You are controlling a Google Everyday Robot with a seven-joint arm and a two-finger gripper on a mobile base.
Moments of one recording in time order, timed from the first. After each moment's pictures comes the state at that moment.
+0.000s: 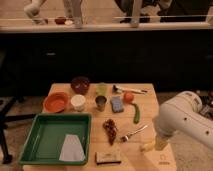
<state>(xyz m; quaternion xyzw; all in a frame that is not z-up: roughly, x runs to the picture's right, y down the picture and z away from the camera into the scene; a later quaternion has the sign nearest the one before) 0.237 0.210 0.651 -0.29 0.01 0.04 0.96</state>
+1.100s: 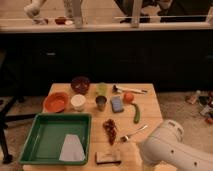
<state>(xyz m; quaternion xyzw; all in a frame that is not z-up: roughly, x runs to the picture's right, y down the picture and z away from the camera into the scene) 0.156 0.322 0.645 -0.32 -0.07 -0.01 0.95</state>
